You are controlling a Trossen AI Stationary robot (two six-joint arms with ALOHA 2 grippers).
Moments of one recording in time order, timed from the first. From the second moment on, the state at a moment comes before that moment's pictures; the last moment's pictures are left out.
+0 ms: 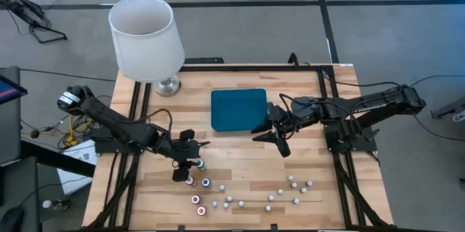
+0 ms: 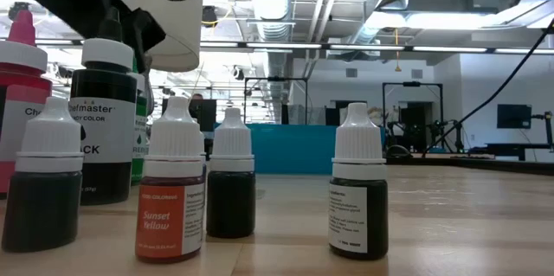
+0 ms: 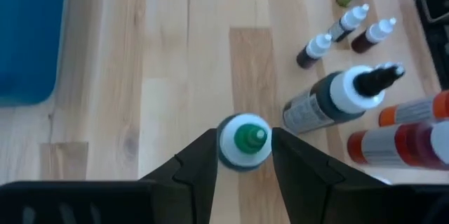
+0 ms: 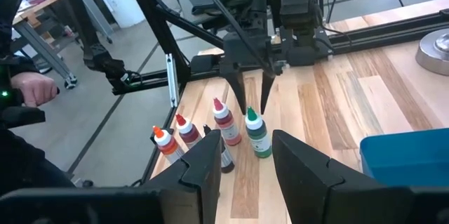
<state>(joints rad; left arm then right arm) -0.40 1.27 0.78 -0.38 -0.13 -0.34 0.15 1.19 0.96 -0.10 -0.13 0.24</state>
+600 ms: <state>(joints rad) -0.40 1.28 0.78 -0.37 -0.14 -0.33 0.15 1.19 0.96 -0.10 -0.13 0.24</state>
